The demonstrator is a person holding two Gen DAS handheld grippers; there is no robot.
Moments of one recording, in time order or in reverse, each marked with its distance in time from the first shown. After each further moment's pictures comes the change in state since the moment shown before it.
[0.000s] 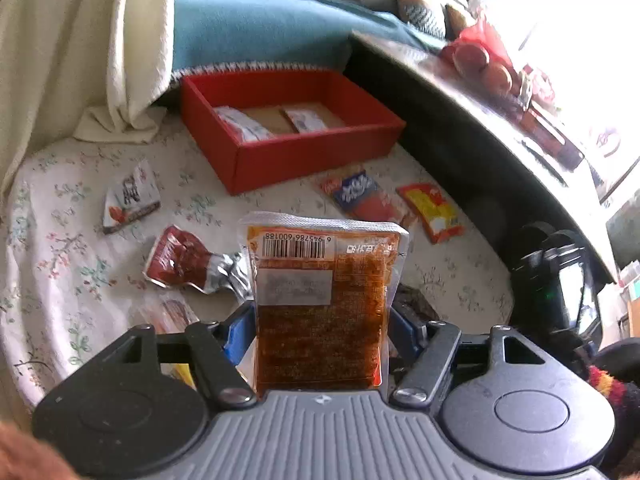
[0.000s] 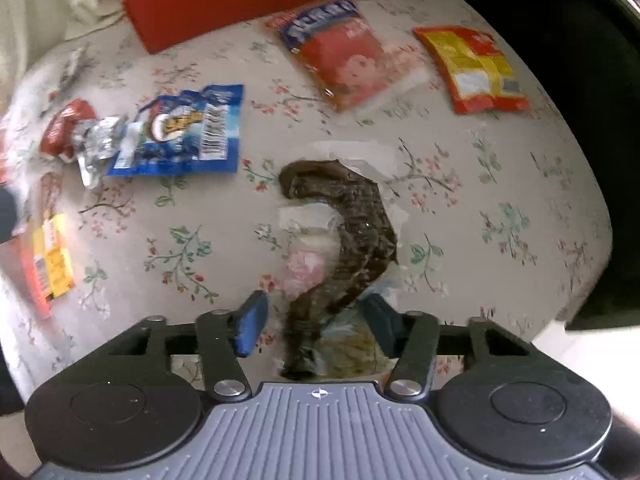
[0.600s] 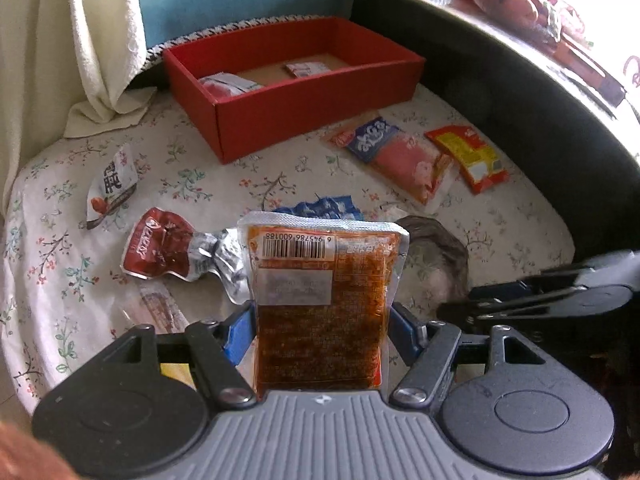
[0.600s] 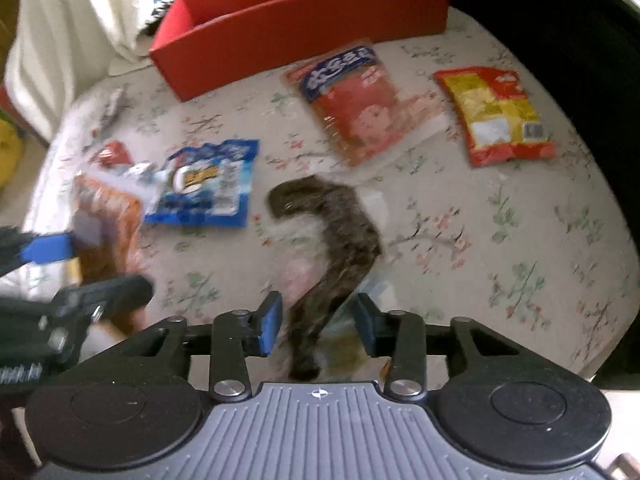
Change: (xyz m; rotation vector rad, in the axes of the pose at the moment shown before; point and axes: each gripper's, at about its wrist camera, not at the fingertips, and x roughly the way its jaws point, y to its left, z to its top) left arm 0.059 -0.031 -0.008 0.104 0.103 0.170; right arm -0.001 -0.038 0.016 -0.032 -0.094 0.152
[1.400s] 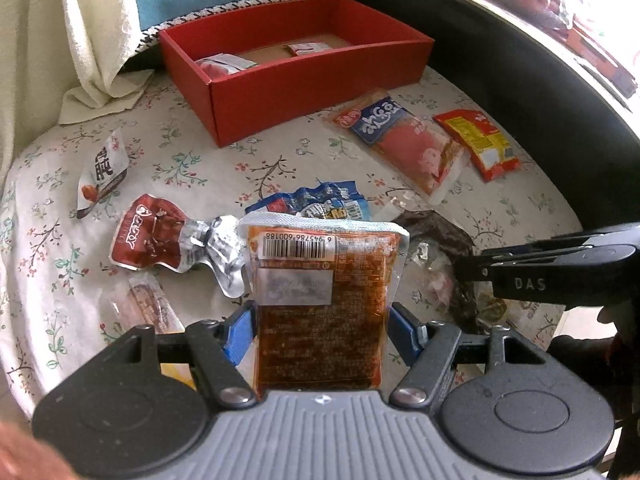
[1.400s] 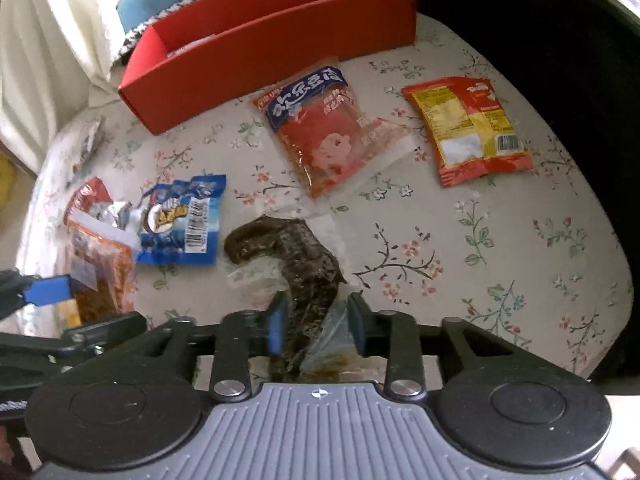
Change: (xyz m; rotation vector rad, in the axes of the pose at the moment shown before) left arm 0.016 0.000 0.004 -0.014 0.049 0.016; right arm -0.005 -0.018 0.010 0.068 -0.024 0.014
